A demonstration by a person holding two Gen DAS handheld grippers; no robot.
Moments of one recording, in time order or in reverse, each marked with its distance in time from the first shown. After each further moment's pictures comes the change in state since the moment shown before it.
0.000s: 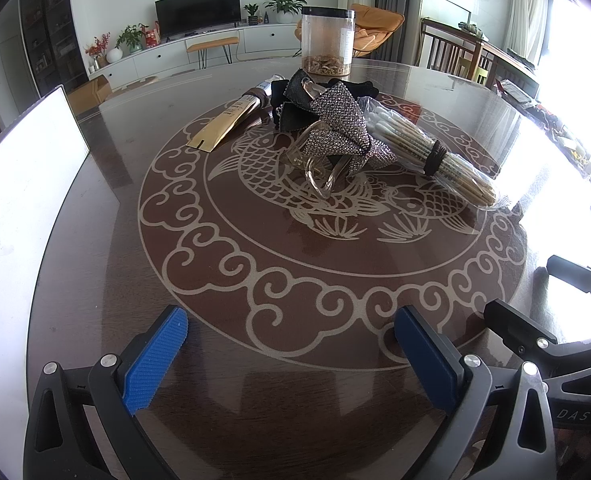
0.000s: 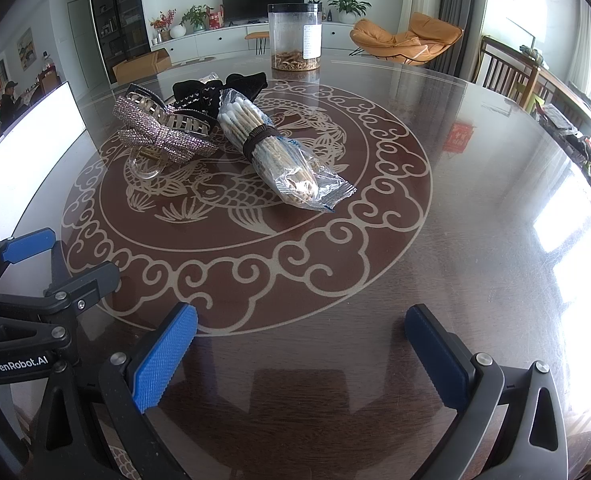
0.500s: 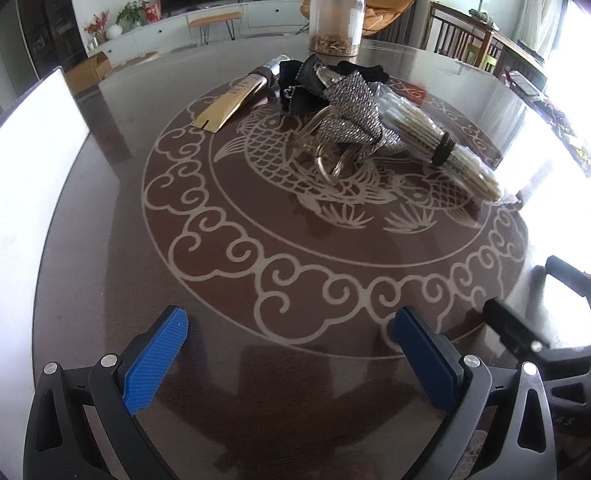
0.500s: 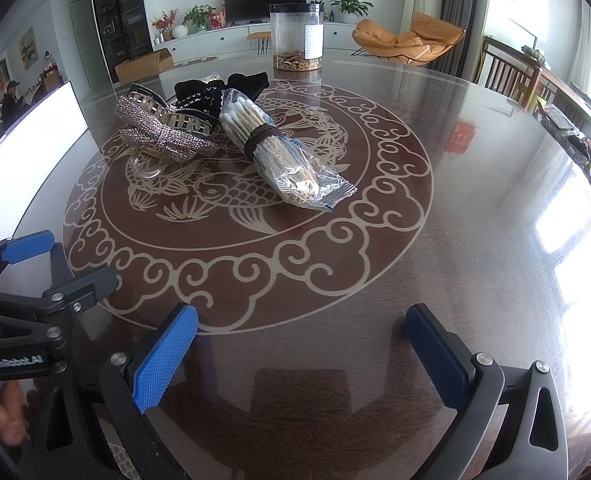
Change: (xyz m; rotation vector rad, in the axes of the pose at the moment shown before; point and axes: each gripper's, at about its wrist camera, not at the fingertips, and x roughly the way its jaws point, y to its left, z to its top) left arm 0.002 0.005 0.015 -0.024 0.106 -0.043; right arm -0.004 -0.002 0.001 -0.003 -0.001 0.008
